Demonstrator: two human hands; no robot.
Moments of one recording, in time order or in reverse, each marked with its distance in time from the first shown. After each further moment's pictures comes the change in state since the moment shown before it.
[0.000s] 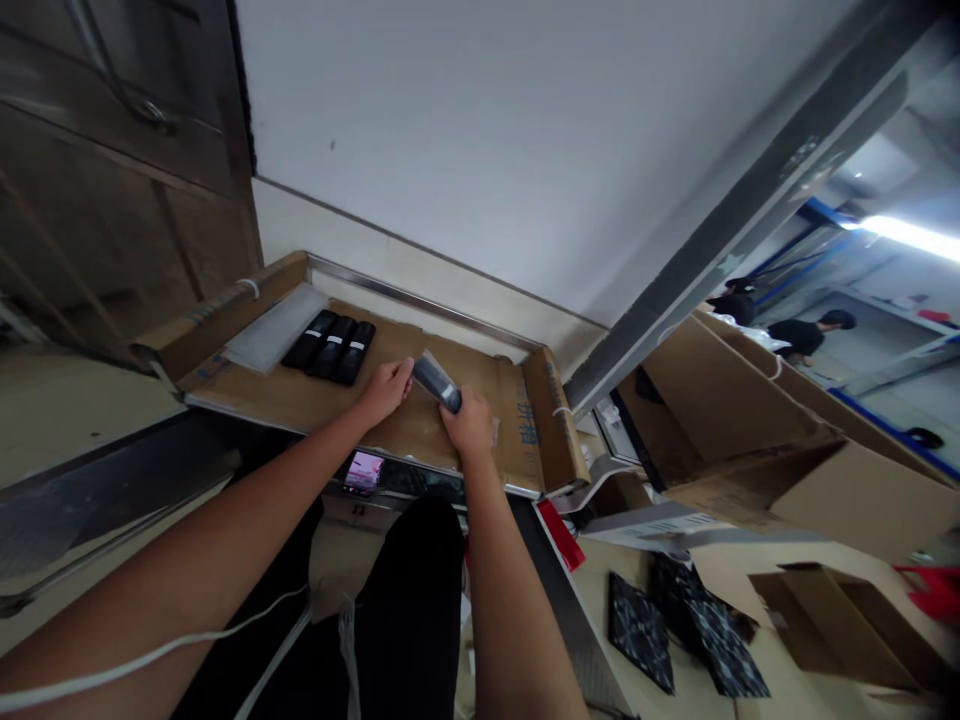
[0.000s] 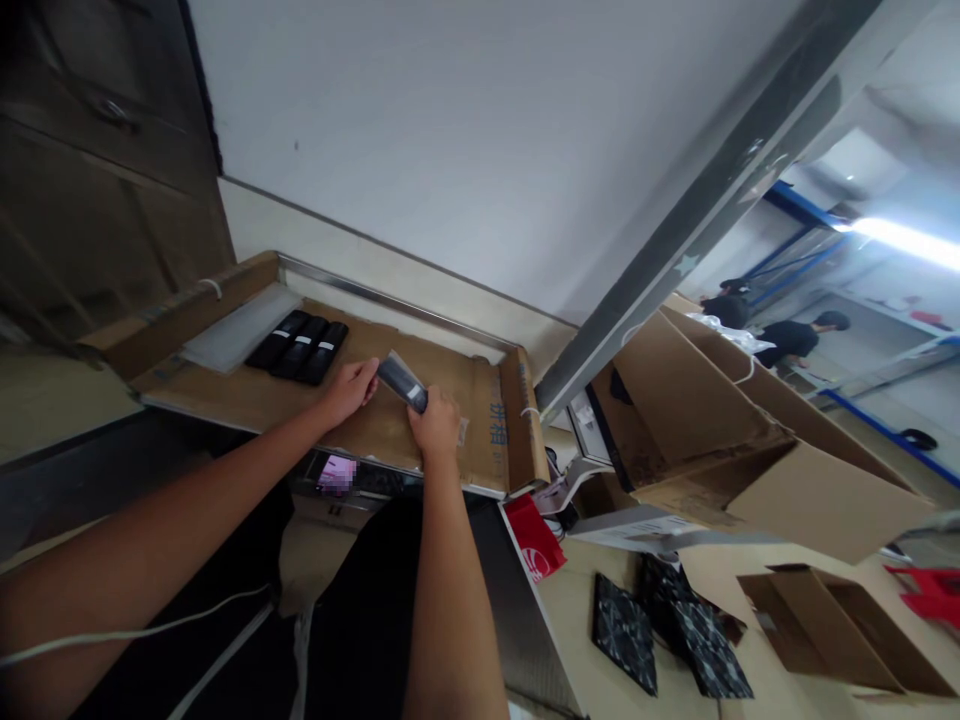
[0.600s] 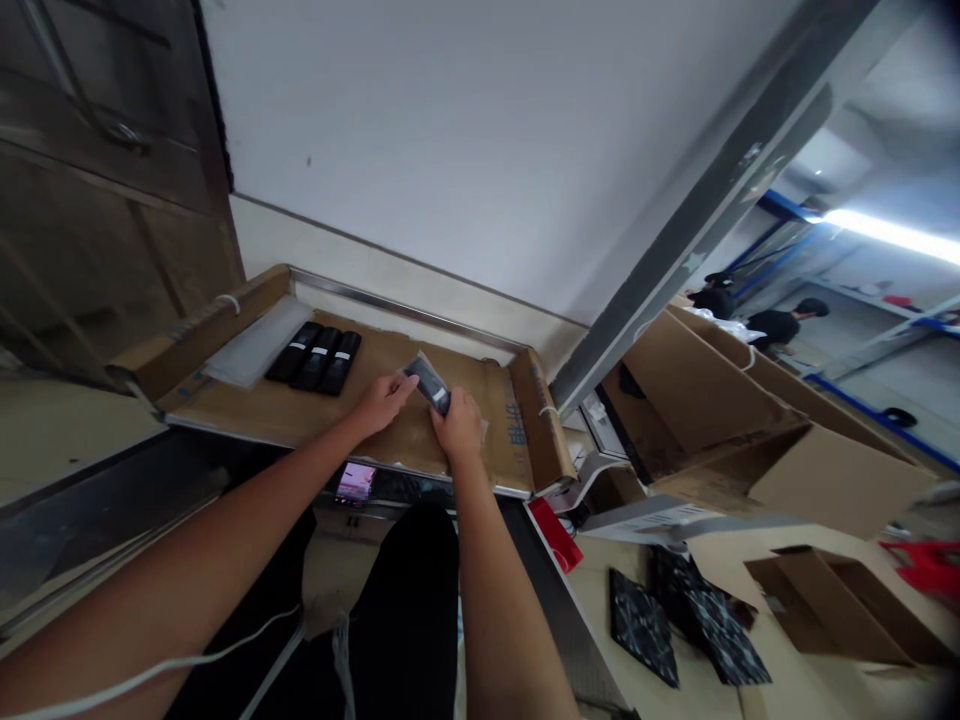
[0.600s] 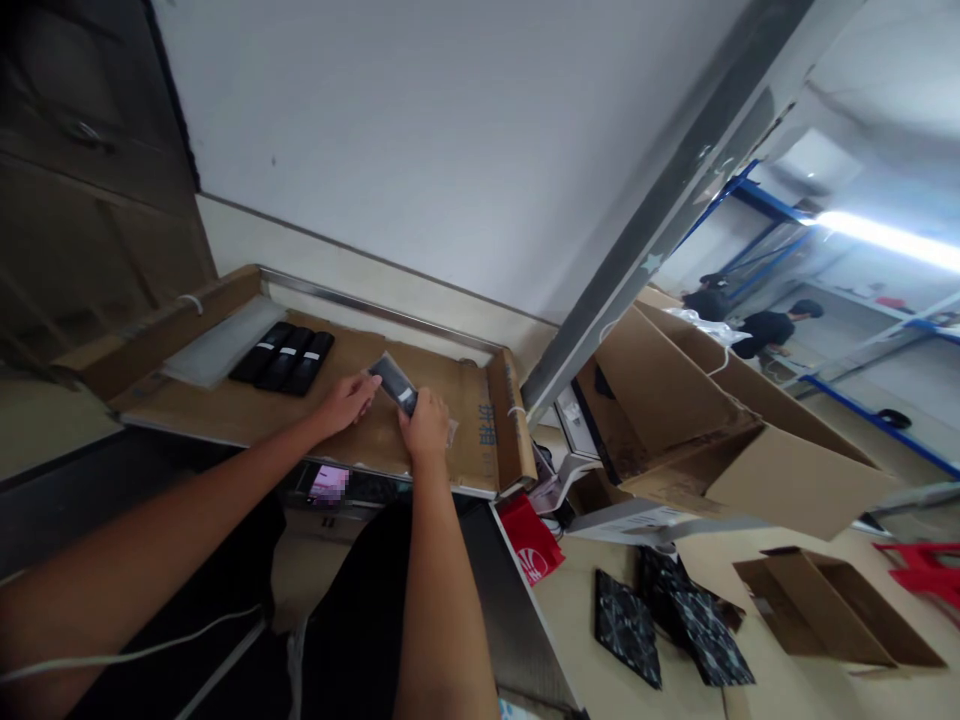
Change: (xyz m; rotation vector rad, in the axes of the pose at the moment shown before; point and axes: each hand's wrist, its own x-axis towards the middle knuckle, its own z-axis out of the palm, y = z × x) left_hand -0.006 -0.003 0.010 0.169 -0.103 0.054; right_hand 0.002 0.001 -0.002 0.038 0.030 0.008
